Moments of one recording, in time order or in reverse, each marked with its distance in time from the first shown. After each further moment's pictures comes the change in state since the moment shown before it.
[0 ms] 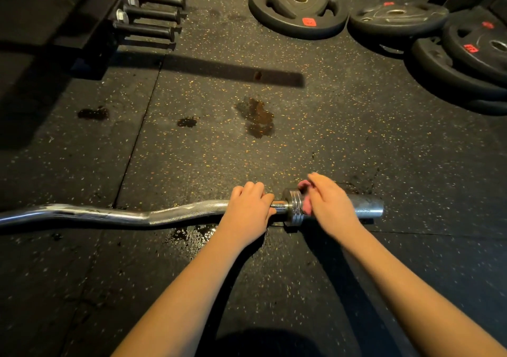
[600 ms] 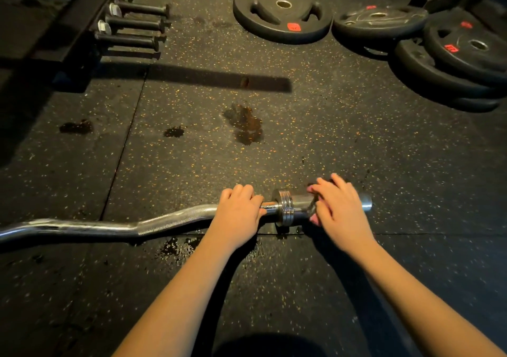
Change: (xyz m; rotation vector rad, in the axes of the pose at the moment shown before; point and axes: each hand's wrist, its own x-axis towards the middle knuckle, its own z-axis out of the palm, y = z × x) left_hand 0.014 -0.007 -0.003 0.040 -0.049 -0.006; right_hand -0.017 0.037 -0.014 -0.142 0.032 -0.030
